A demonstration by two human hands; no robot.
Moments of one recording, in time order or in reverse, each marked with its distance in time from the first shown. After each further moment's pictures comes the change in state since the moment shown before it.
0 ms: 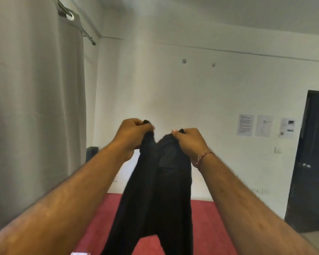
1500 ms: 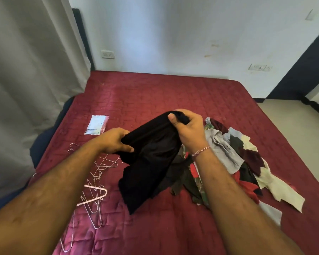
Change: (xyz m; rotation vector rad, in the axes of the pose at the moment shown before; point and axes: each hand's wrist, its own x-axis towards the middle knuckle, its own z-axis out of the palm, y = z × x) left_hand -0.213 -0.363 -0.155 0.619 -0.871 -0.387; right_hand -0.246 0.255 0.138 0.214 -0.064 0.077
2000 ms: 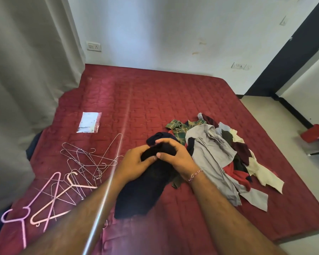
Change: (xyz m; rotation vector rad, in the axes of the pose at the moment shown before) left_hand -0.039 -0.039 0.078 -0.321 0.302 0.244; right_hand -0.081 0.042 0.088 -0.062 -0.213 0.345
